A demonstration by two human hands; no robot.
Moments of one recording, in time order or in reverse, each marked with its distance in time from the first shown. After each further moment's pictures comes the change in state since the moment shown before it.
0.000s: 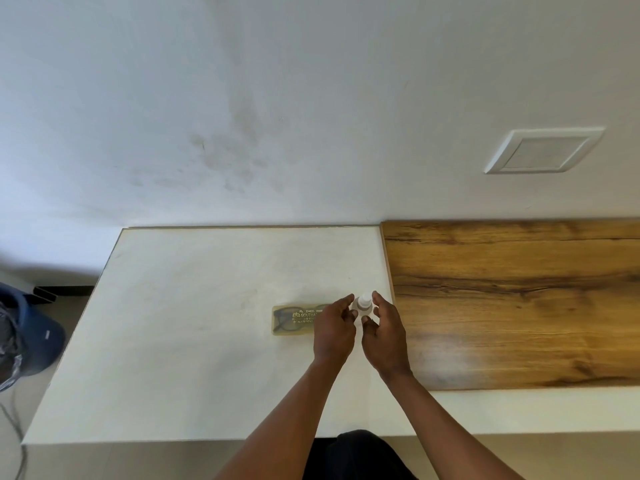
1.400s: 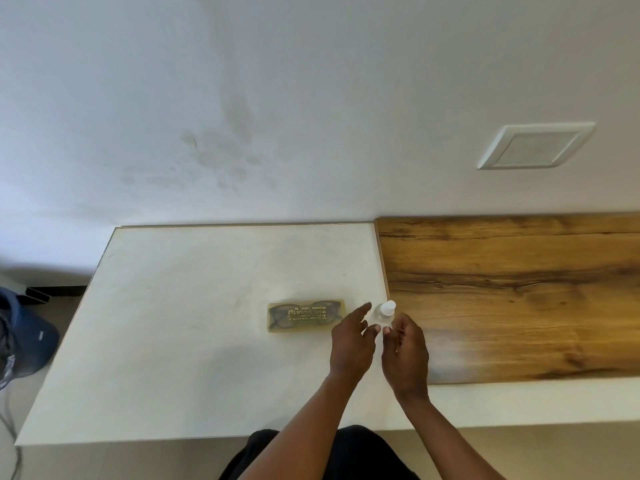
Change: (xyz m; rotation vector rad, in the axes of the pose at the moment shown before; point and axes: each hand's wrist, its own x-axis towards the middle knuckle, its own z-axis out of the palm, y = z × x) left_hand -0.028 0.007 0.026 -0.088 -0.110 -0.009; right_hand -0.026 0.030 -0.019 -0.025 0.196 0.062
